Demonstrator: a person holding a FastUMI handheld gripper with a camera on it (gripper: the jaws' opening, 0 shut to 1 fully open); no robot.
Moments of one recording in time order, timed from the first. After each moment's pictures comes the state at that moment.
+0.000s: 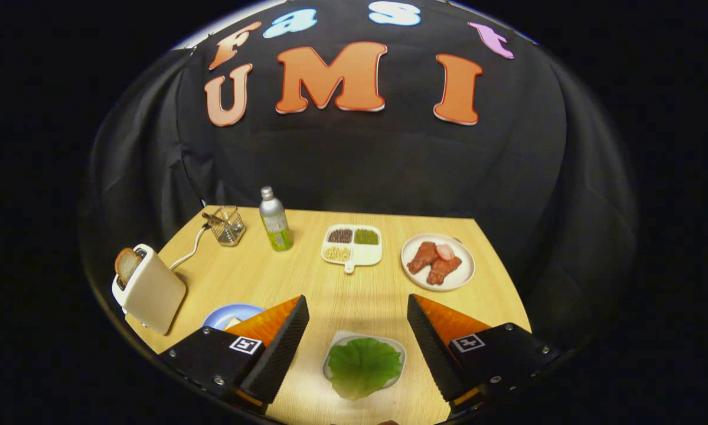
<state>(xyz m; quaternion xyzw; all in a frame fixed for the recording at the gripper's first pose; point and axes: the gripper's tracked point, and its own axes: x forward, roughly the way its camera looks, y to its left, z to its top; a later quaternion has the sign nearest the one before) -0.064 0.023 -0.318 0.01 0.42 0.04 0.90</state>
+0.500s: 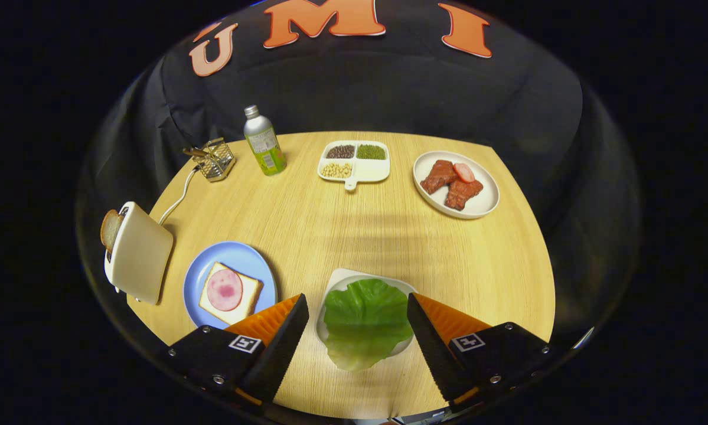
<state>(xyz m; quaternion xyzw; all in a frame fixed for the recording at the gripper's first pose) -0.117 0.029 -0.403 0.02 0.57 0.06 0.82</state>
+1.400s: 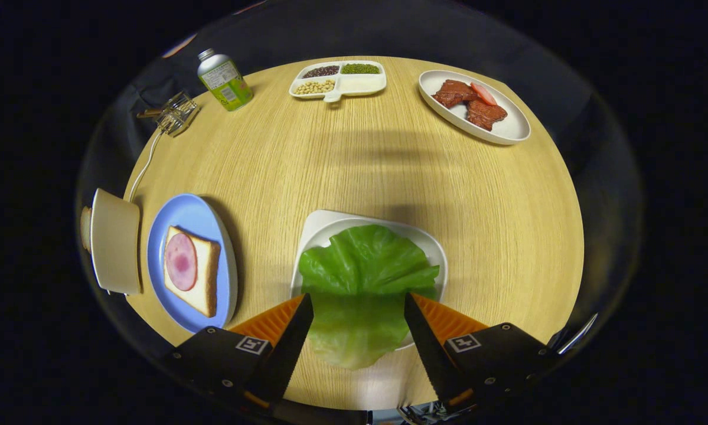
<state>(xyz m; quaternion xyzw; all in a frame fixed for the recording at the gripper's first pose) -0.151 0.029 -0.486 0.03 0.69 0.04 0.72</state>
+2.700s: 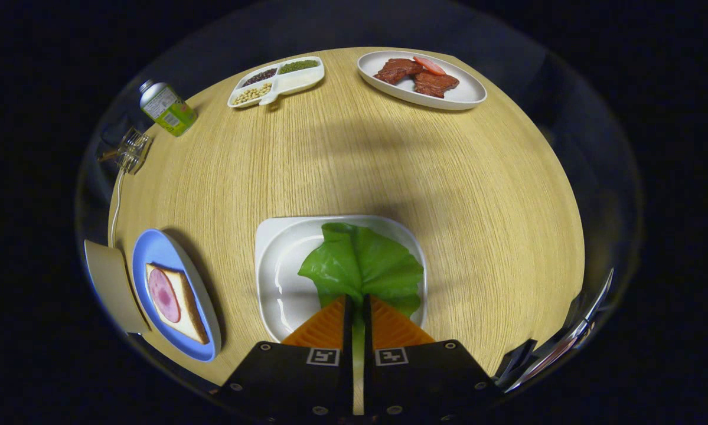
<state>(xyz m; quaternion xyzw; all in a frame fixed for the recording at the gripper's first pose) -0.154 0.008 -0.503 0.08 0.70 -0.08 0.71</state>
